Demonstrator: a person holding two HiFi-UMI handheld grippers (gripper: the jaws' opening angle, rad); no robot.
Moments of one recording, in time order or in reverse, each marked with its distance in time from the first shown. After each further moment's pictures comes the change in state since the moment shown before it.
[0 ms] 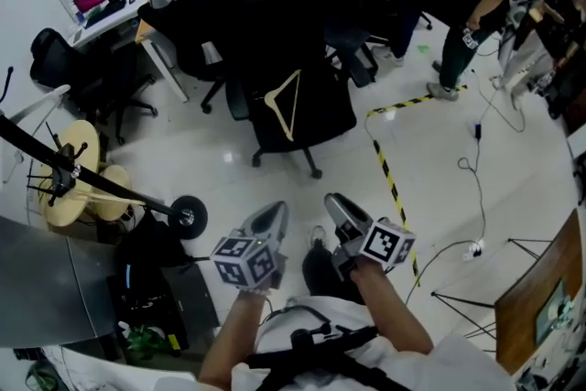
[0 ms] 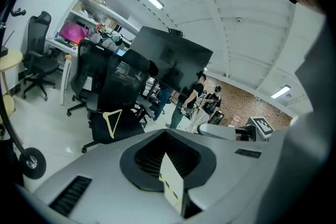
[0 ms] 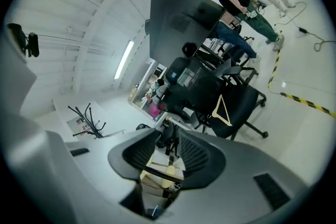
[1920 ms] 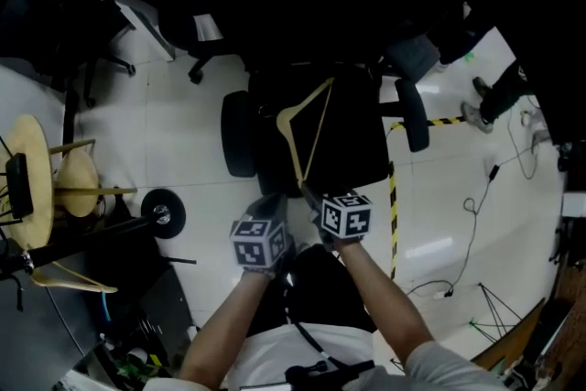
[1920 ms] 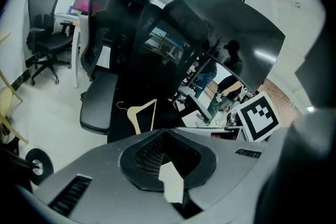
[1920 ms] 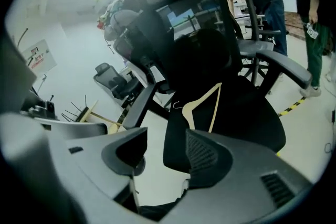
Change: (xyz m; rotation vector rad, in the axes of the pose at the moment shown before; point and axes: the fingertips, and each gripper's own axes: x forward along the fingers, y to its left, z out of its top) left arm 0.329 0.323 0.062 -0.161 0.228 0.262; right arm 0.429 -0.287 0.051 -0.429 0.576 -0.346
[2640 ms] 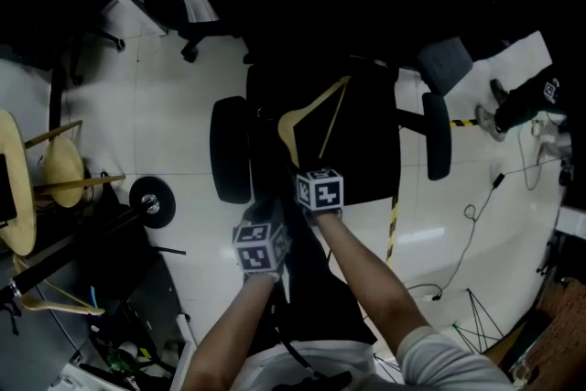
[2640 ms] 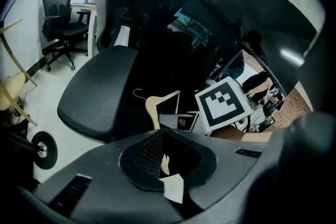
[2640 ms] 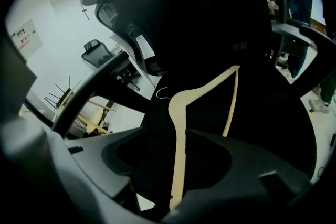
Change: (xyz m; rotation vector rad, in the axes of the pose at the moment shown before) left arm 0.100 0.075 -0.018 -0.145 0.074 0.166; right arm 0.180 -0.060 0.014 -0.100 0.184 -0.050
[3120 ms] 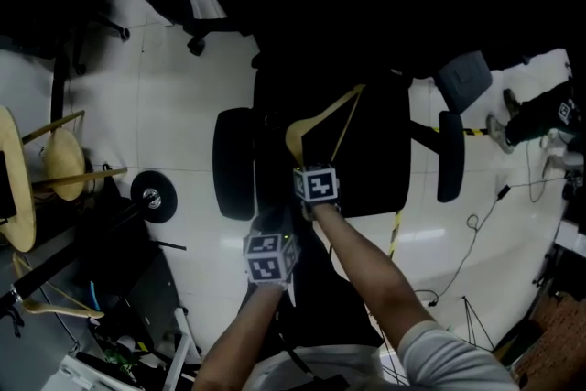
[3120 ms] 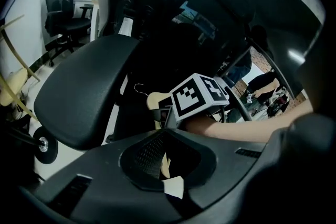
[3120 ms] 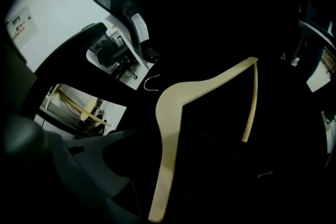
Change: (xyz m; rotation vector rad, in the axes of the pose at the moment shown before) left arm 0.030 0.005 -0.004 -0.046 0.037 0.041; right arm 0.072 -0.020 0.008 -0.093 0.102 -0.022
